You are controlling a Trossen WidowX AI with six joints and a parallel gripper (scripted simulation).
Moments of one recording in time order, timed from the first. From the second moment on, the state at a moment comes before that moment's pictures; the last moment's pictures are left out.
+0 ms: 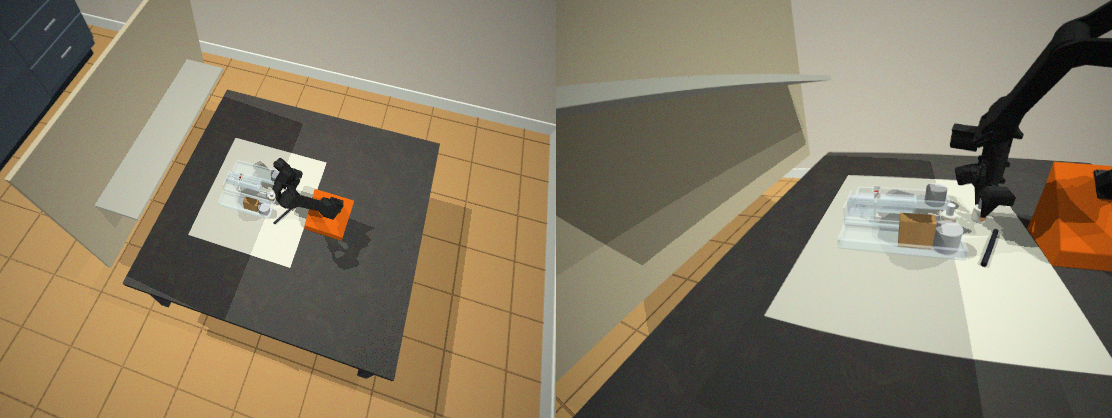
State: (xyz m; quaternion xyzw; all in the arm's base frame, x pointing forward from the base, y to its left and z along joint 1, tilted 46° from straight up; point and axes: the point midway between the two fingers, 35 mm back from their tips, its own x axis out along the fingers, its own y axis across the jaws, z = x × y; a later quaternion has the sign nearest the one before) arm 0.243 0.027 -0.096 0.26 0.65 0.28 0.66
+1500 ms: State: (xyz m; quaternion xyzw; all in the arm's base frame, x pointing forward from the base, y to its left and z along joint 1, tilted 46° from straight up) arm 0.280 0.007 -0.023 0.25 0.64 0.29 0.66
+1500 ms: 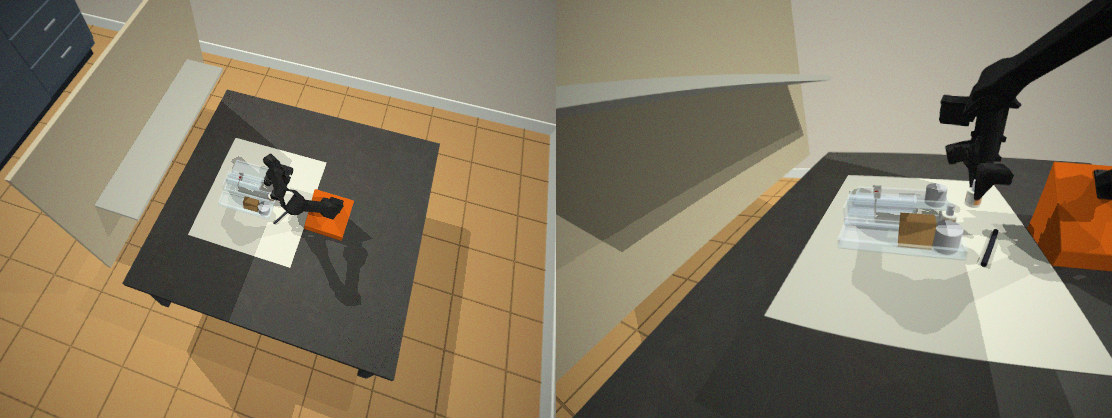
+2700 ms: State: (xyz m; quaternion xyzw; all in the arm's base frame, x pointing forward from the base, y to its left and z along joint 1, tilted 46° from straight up) arm 0.293 0.045 -0.040 0.25 0.64 0.29 0.66
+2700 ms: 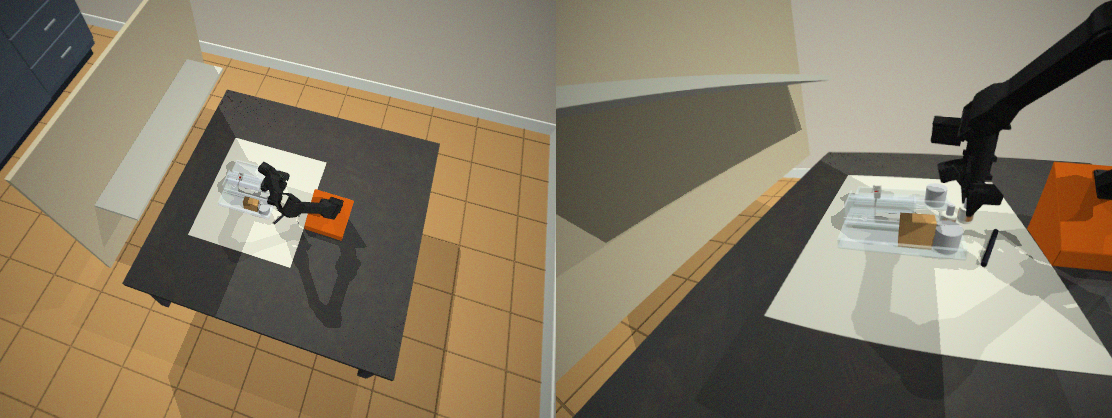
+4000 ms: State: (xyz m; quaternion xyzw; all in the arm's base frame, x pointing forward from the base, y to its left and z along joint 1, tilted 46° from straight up) arm 0.301 0.047 -0.041 0.25 0.65 0.29 0.66
